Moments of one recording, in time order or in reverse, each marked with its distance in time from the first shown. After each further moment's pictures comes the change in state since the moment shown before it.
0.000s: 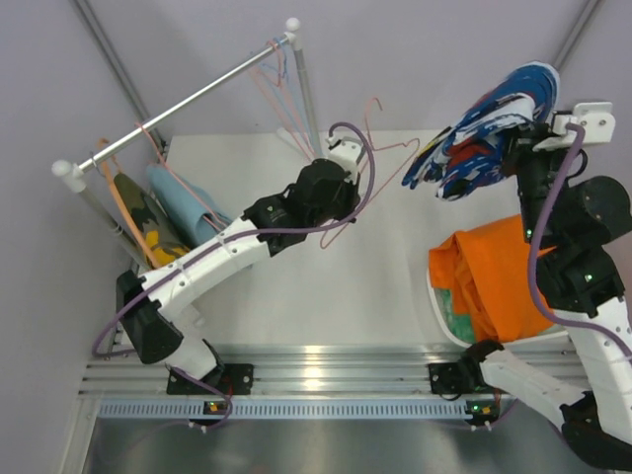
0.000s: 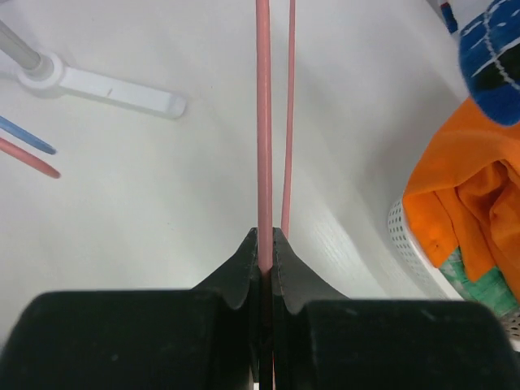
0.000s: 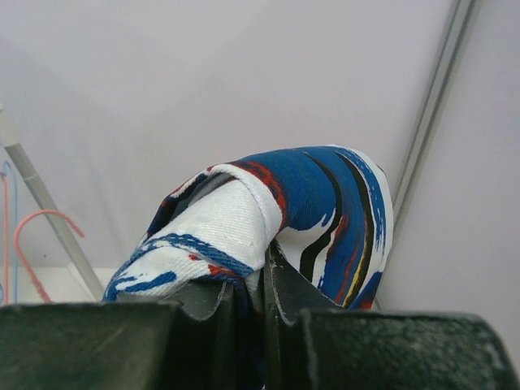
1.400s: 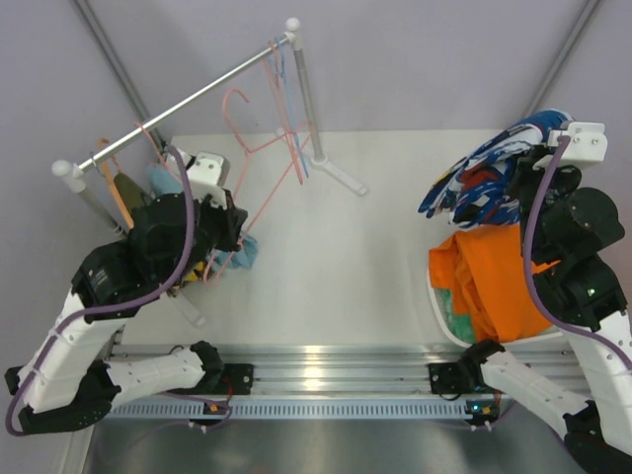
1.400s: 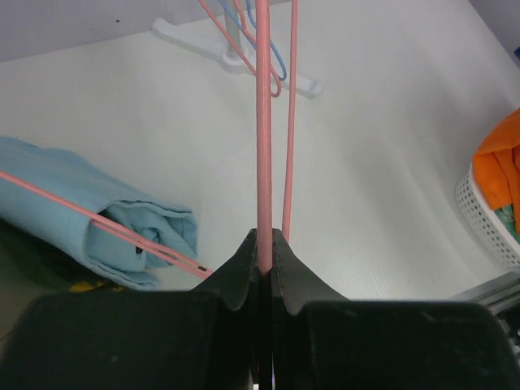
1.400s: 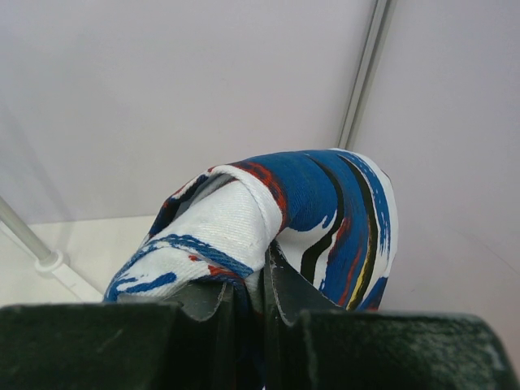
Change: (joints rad) left arm 0.003 -0.584 0.060 -0.588 -0.223 0.040; right arm 0.000 -0.098 -0.073 -0.157 0.191 0.021
